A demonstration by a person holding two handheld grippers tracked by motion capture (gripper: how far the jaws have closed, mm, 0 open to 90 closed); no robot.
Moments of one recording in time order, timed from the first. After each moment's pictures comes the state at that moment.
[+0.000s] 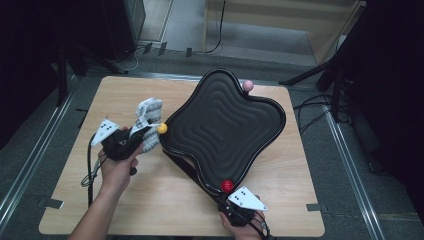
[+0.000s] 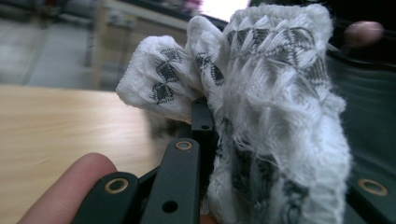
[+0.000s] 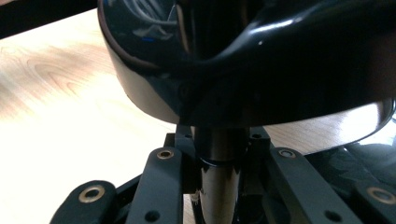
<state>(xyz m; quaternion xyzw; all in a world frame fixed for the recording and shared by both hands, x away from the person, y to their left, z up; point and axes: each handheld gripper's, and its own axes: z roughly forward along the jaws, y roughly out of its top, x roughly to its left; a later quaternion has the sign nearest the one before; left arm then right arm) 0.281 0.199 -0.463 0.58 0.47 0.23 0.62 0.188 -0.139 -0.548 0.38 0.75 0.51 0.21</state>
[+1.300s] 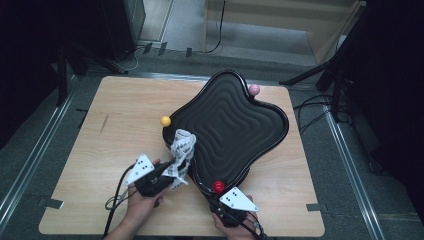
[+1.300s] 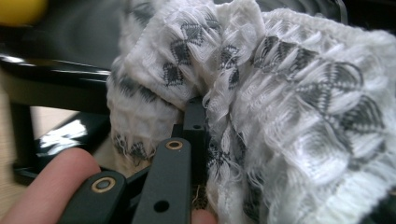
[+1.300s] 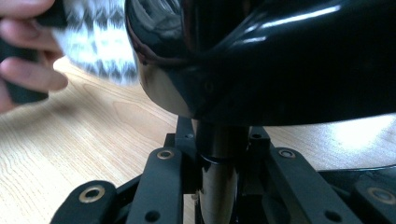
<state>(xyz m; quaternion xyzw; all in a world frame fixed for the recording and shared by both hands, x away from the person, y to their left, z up) 0.225 0.131 -0.524 0.65 0.37 0.17 0.64 0.185 -0.120 -0.549 0.36 0.75 0.51 0.20</state>
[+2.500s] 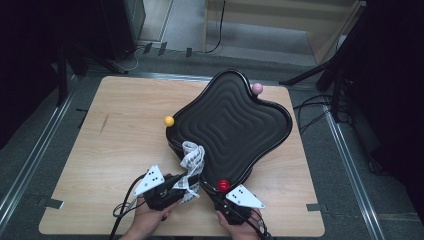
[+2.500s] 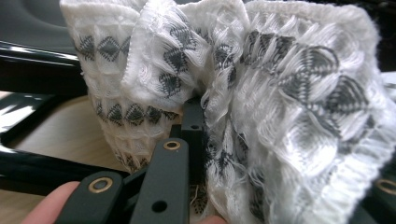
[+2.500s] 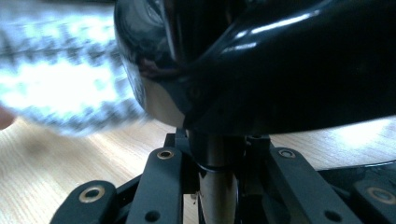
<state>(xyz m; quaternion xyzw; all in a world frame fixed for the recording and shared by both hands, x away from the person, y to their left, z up) 0.200 0.110 -0.517 0.67 0.35 0.10 0.64 0.192 -0.133 -0.549 0.38 0.74 0.52 0.19</state>
